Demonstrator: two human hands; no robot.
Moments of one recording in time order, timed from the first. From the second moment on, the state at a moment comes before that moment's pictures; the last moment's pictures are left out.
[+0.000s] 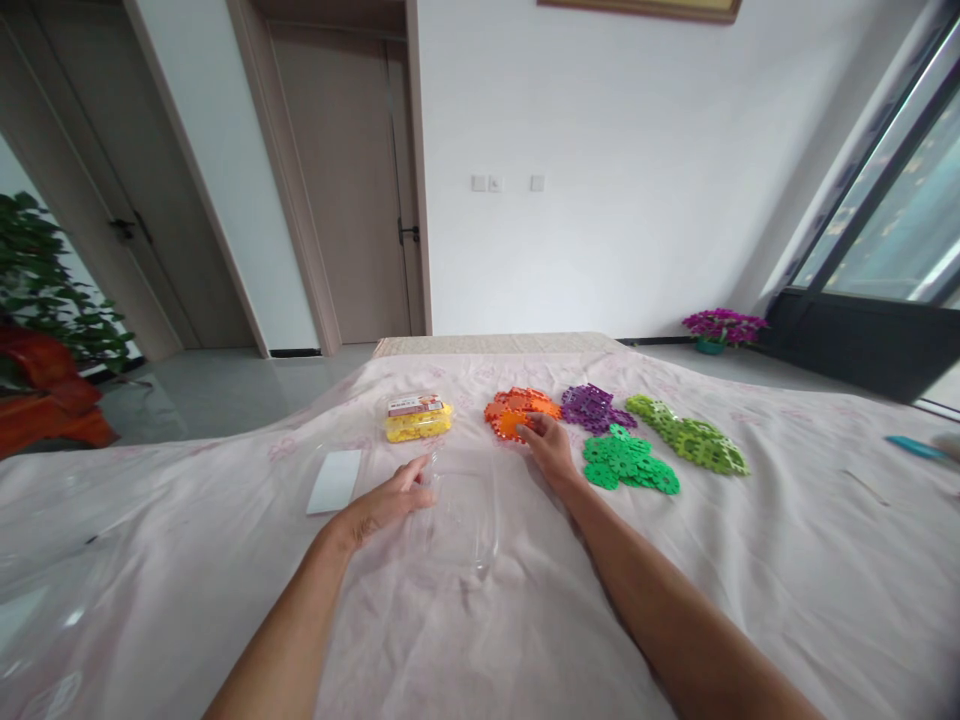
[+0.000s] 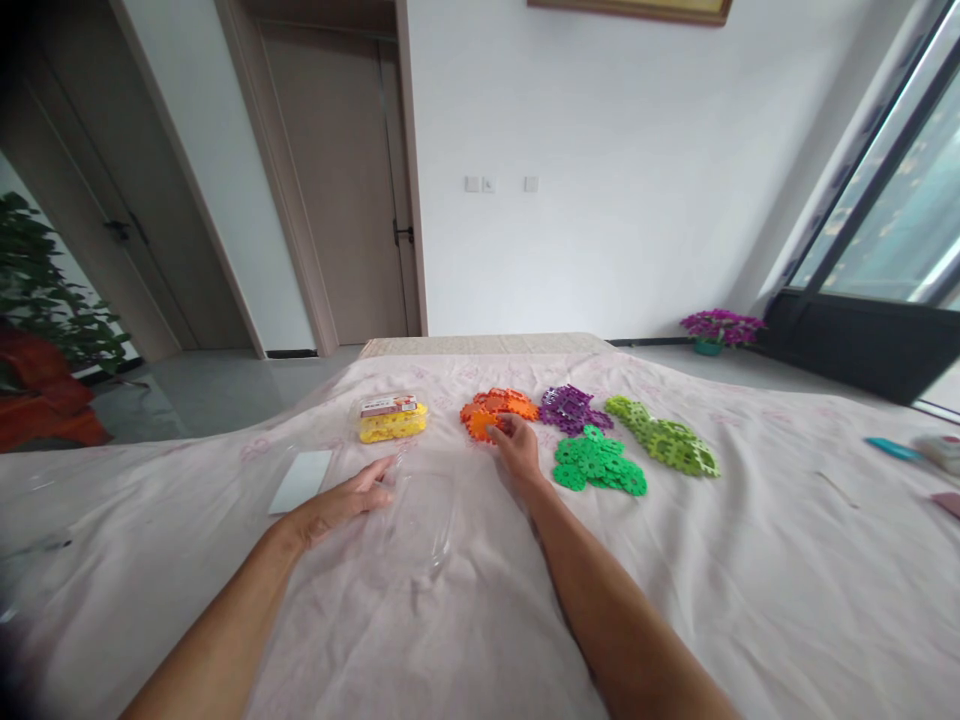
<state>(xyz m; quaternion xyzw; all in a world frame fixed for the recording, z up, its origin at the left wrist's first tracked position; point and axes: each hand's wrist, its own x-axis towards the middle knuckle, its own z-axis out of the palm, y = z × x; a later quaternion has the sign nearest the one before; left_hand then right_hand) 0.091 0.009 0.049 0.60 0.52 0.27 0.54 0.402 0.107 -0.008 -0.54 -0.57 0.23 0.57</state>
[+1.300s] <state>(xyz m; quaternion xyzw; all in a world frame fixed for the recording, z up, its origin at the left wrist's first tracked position) 0.095 0.035 0.025 0.51 0.56 0.48 0.44 0.361 0.069 0.046 -0.41 -0.79 0.32 0.33</state>
